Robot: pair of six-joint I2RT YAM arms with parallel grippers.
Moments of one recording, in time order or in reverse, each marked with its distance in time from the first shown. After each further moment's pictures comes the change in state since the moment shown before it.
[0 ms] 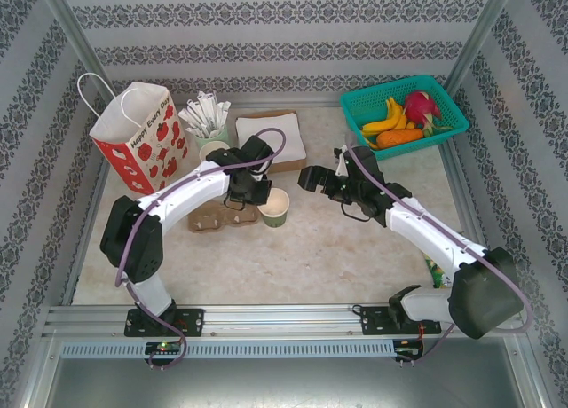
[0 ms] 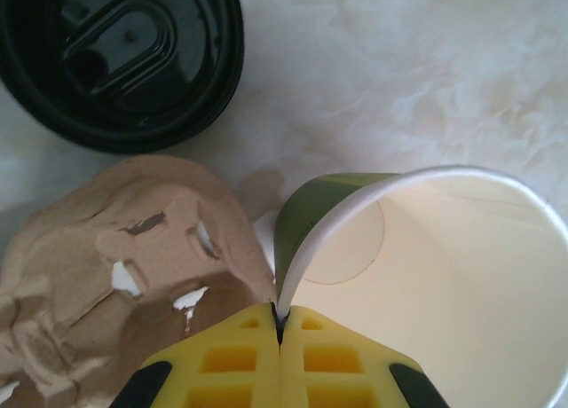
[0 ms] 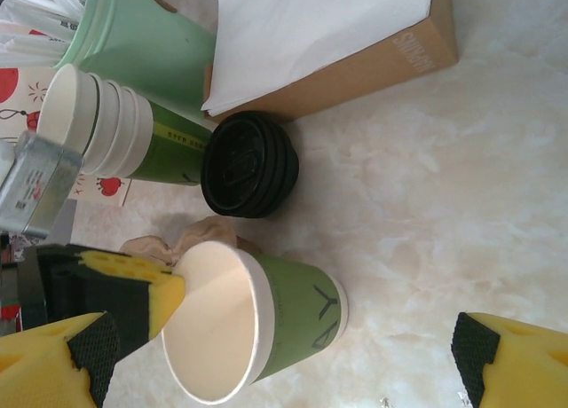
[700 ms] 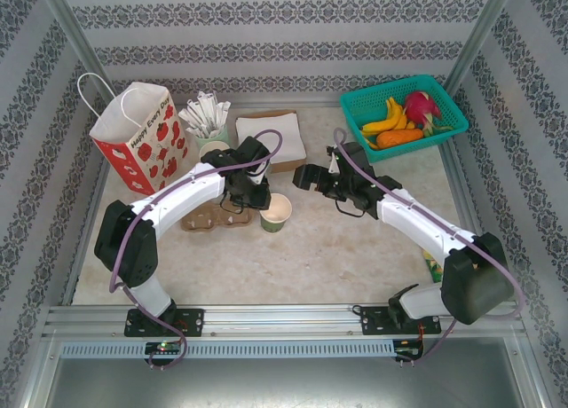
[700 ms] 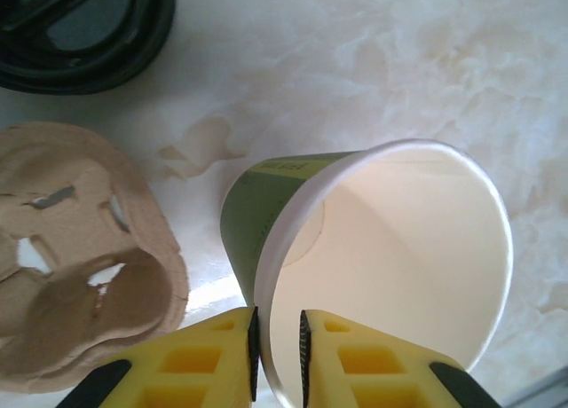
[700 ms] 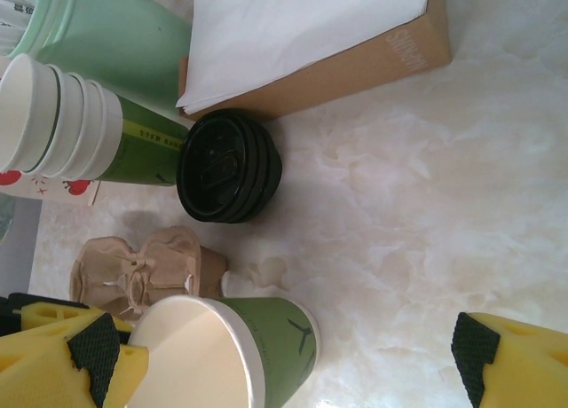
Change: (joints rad) left arm 0.005 -0.037 -0.016 -0.020 0.153 0.006; right arm 0.031 0.095 0.074 -0.037 0.046 -0.022
